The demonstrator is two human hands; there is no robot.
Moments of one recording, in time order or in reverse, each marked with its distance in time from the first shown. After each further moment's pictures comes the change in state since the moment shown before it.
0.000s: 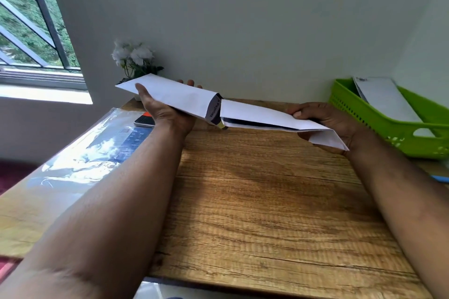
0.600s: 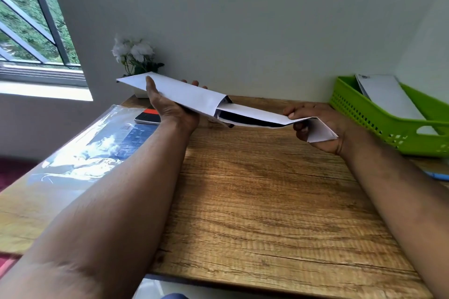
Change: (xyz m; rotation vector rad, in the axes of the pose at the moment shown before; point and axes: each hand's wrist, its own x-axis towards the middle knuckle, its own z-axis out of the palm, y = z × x) left_hand 0.003 -0.009 -0.002 0.064 0.004 -0.018; right_hand 0.007 0.007 0.007 0.047 0.079 0.081
